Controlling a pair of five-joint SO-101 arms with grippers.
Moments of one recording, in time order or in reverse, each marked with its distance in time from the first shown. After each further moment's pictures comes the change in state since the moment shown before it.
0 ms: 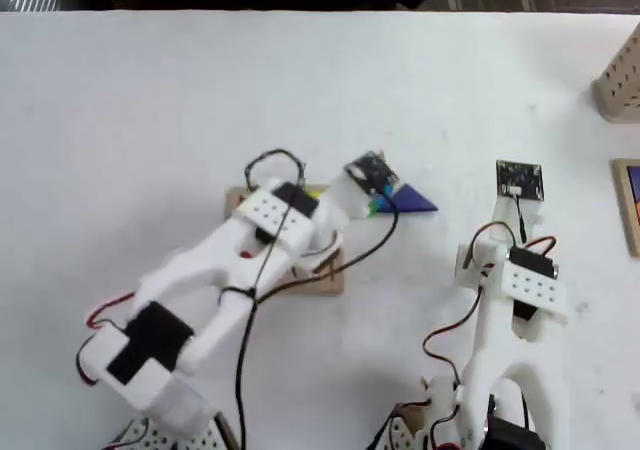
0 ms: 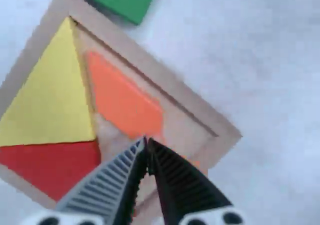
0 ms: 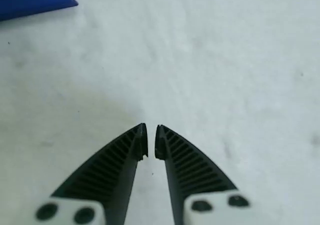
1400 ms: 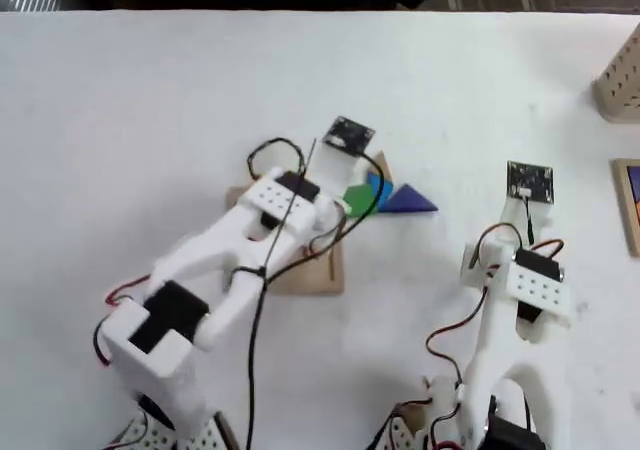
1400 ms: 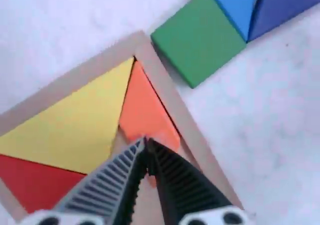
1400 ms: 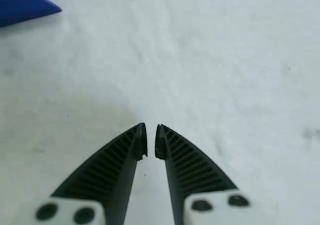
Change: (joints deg) left arm -2.3 9.1 -9.1 -4.7 14.2; right arm 1.8 0.0 0.0 -0.7 -0.8
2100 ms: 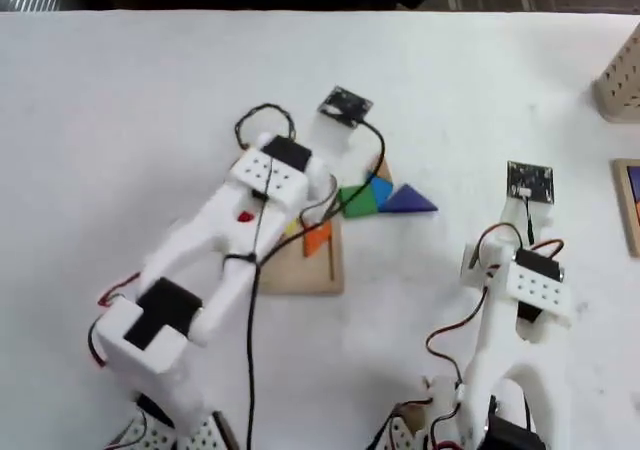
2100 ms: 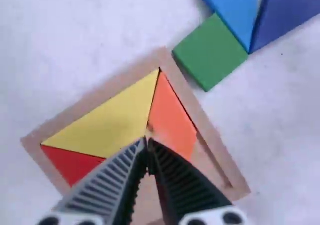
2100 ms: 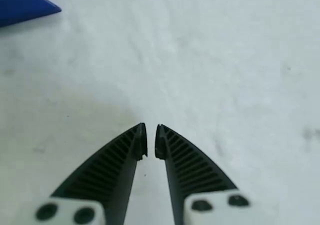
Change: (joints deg) left arm -3.2 -2.5 -12.3 14.4 -5.1; right arm 0.0 0.0 0.0 0.0 0.0
